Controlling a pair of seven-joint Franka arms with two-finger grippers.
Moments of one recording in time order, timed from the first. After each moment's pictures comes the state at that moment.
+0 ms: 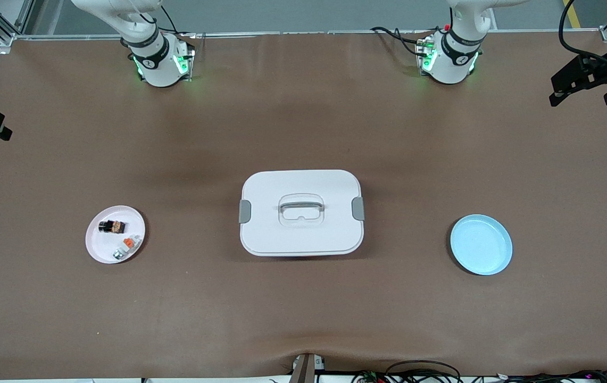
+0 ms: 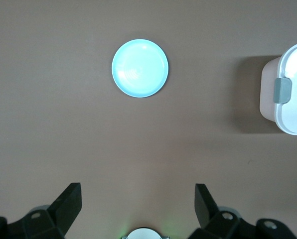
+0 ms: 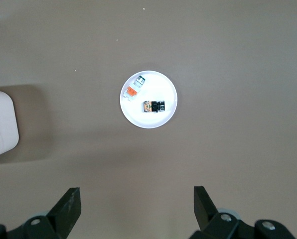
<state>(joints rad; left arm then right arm) 0.09 -0.07 -0.18 -1.47 0.01 1.39 -0.08 -0.01 0.01 -0.08 -1.45 0.00 1.48 -0.02</state>
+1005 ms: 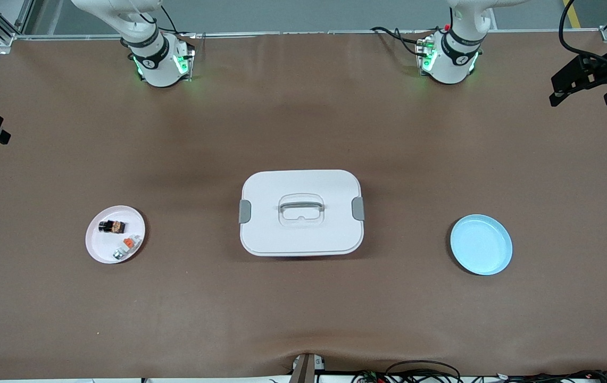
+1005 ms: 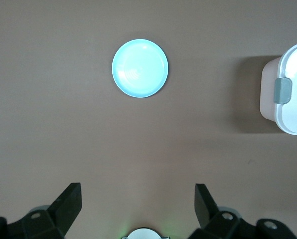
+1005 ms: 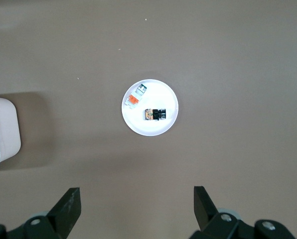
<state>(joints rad) 0.09 -0.07 -0.18 -1.47 0.01 1.39 -0.08 -0.01 0.01 -0.08 -1.45 0.00 1.51 -0.02</state>
